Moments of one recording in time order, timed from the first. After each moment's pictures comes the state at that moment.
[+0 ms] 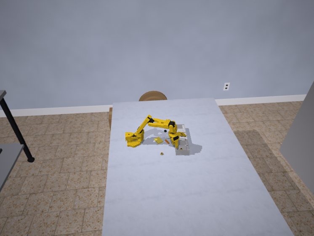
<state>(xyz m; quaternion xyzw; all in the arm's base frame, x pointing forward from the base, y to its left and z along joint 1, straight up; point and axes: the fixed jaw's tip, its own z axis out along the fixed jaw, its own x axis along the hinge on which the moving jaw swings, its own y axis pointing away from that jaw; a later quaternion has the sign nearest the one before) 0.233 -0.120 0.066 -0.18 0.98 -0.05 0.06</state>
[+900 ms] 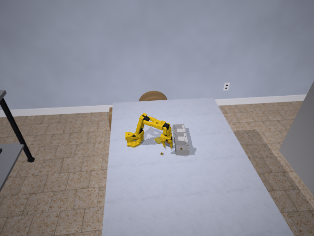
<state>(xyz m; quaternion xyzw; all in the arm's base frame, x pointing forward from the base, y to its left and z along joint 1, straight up) 0.177 -0.132 0.064 -0.58 0.81 -0.02 0.01</state>
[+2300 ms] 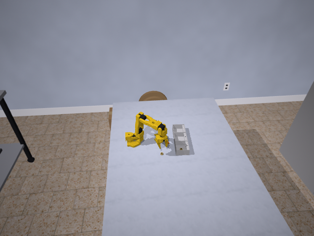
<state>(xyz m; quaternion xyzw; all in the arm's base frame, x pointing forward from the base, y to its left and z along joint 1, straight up) 0.147 -0.136 0.061 -0.79 0.62 -0.01 0.00</state>
